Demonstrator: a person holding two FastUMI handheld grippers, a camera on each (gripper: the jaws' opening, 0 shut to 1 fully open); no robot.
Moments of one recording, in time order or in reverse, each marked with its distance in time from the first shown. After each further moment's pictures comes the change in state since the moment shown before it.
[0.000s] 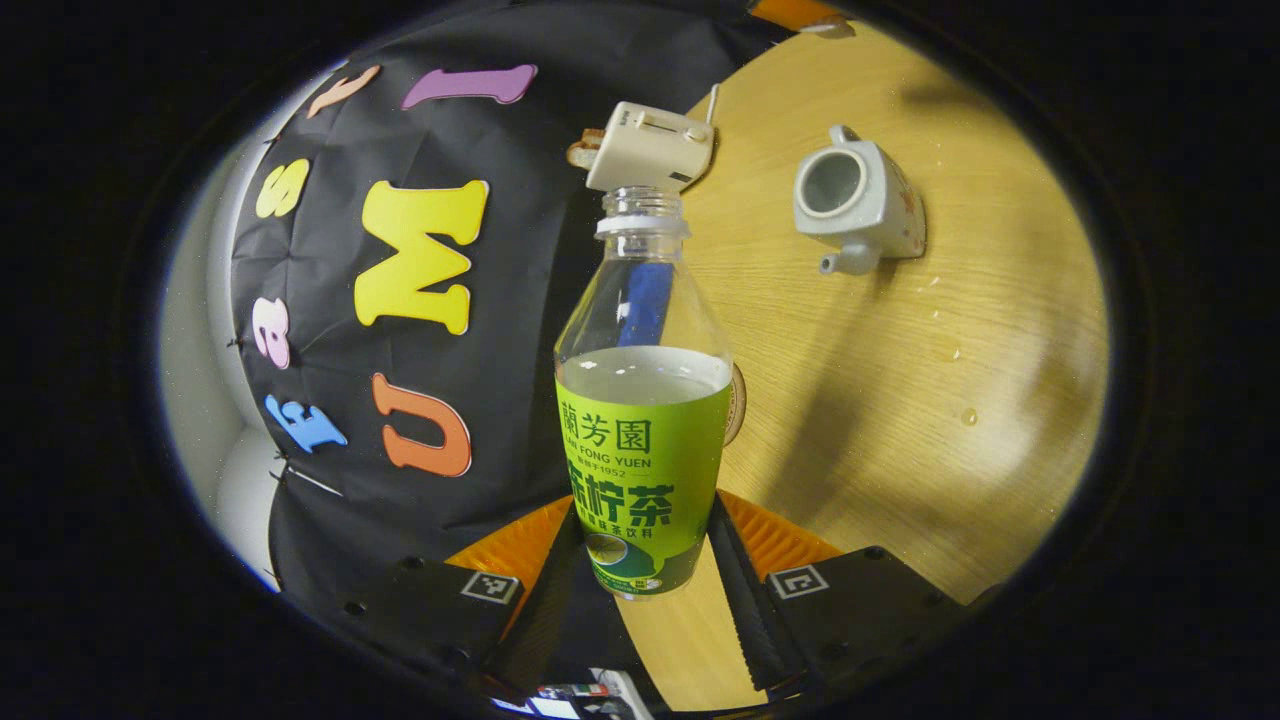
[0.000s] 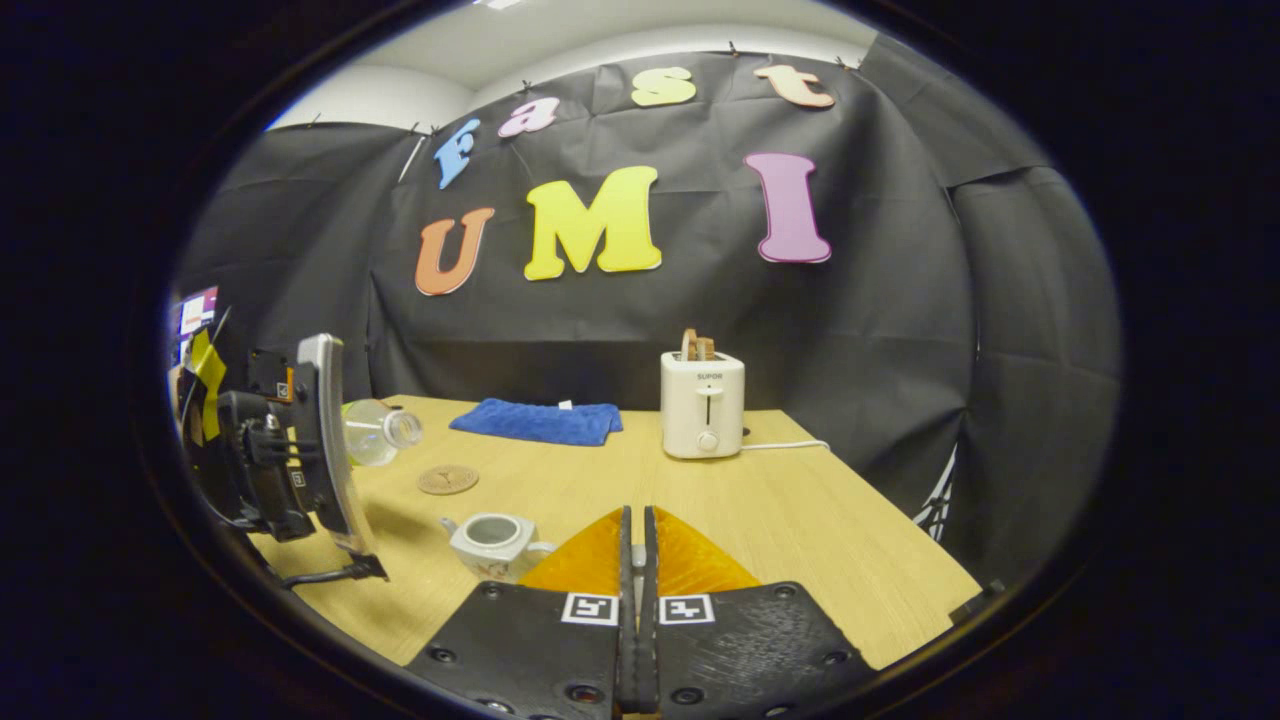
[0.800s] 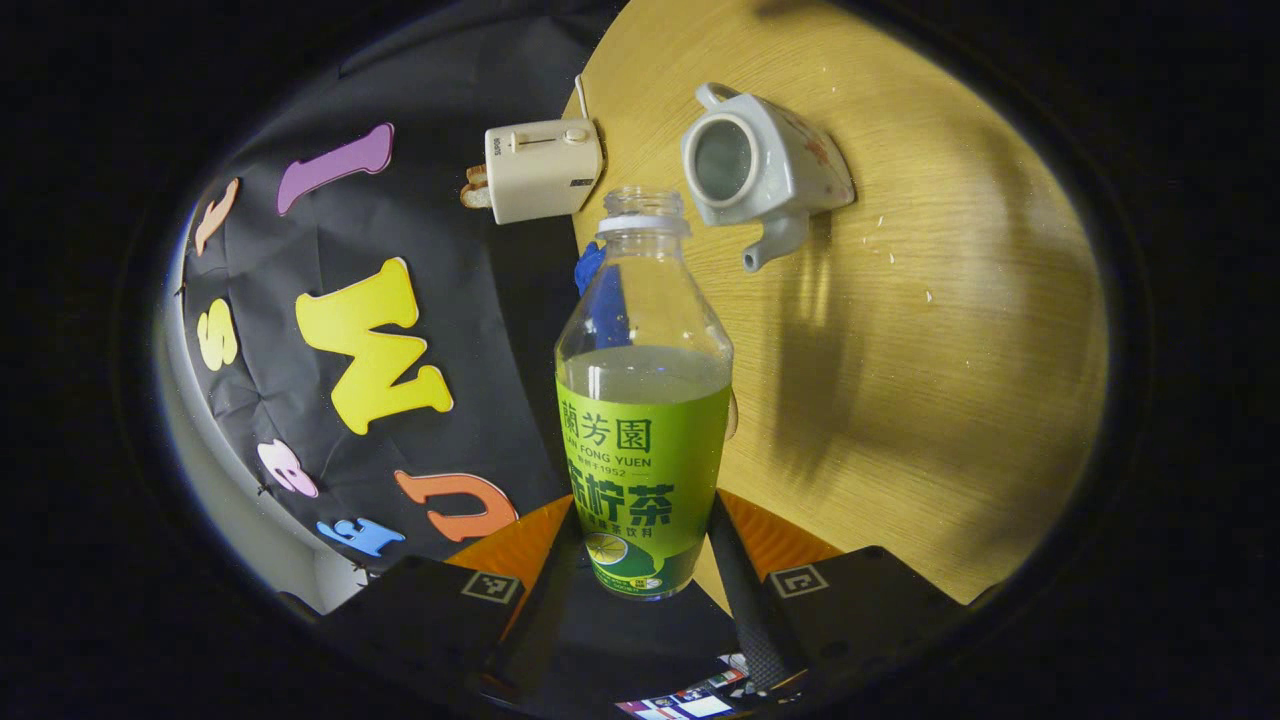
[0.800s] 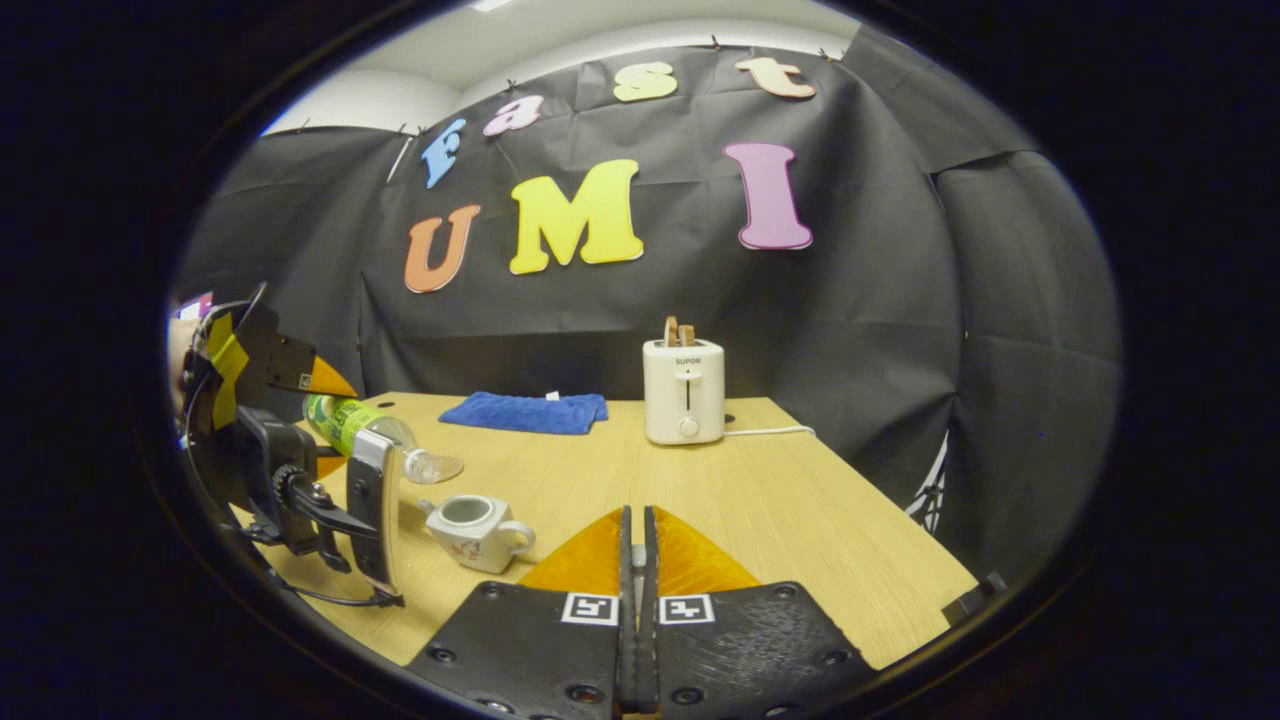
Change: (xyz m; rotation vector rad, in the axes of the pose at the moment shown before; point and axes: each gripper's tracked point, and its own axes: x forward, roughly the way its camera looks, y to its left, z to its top) left arm 0.003 0.003 0.031 0.357 0.031 -0.003; right arm -0.005 -0.021 -0.014 0.023 0.015 -0.015
